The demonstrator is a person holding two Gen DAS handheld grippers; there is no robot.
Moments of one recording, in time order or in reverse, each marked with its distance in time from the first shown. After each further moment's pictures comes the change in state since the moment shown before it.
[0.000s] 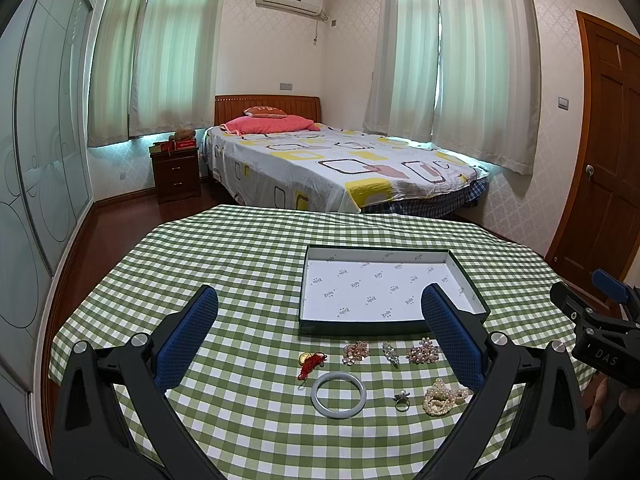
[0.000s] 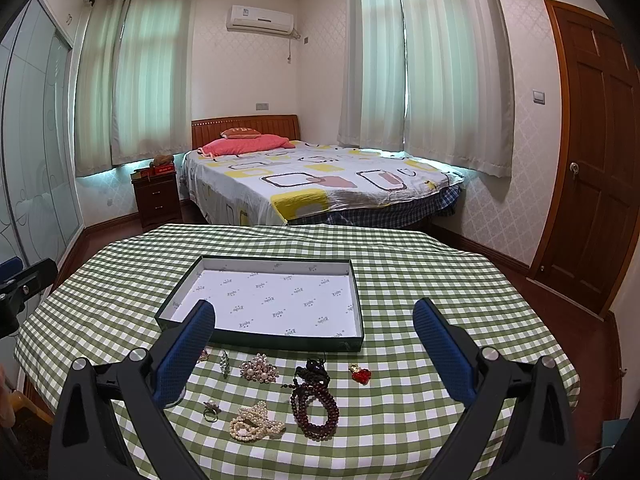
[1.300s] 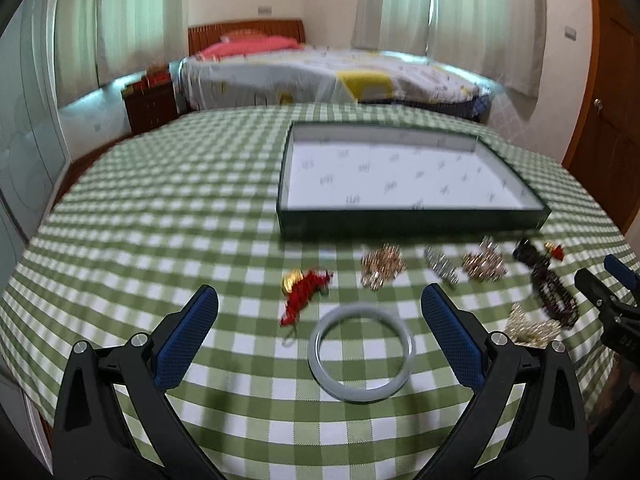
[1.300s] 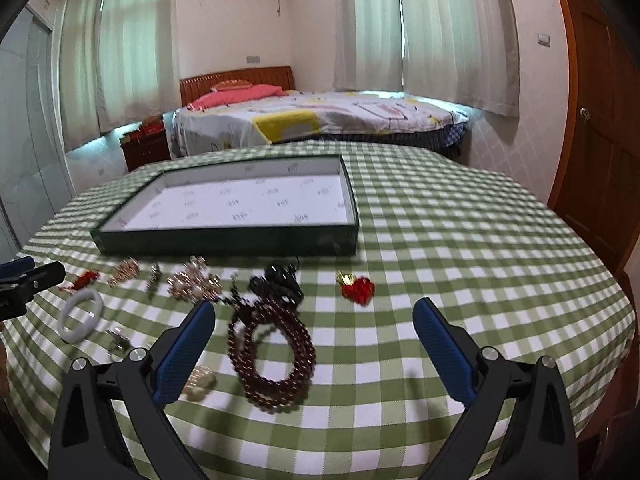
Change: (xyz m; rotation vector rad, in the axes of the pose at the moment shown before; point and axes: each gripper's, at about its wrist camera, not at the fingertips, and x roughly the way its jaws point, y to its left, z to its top) left arm 0.144 0.005 -0.103 0.058 0.295 -0.037; right arm 0.094 -0.033 -0.109 0.040 0.175 0.012
